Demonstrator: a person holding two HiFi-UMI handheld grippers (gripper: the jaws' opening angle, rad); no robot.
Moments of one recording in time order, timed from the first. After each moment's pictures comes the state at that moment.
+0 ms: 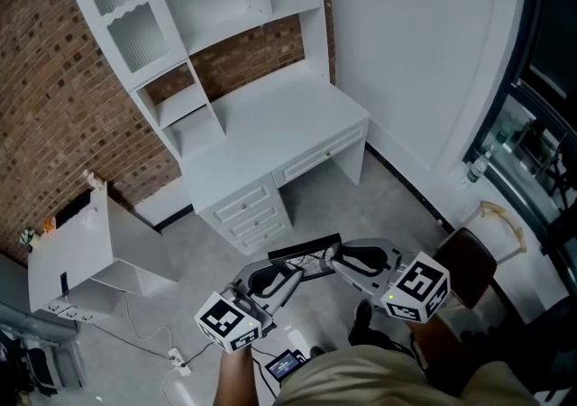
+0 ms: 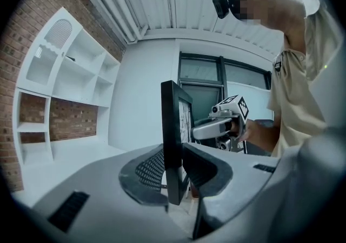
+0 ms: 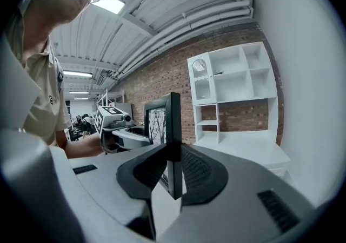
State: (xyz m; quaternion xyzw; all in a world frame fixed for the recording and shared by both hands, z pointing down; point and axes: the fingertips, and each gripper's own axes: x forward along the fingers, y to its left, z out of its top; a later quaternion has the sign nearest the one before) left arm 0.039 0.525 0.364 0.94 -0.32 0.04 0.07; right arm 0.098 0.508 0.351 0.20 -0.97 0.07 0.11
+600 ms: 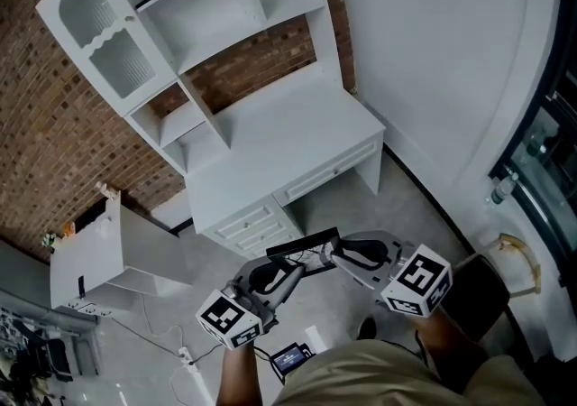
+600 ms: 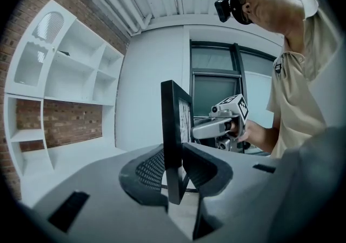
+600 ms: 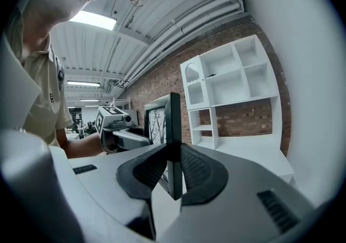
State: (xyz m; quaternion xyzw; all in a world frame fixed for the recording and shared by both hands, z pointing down) left arm 0.133 0.356 0.364 0.92 -0.37 0.08 0.07; right arm 0.191 0.332 0.356 0.15 -0.98 0.08 0.09
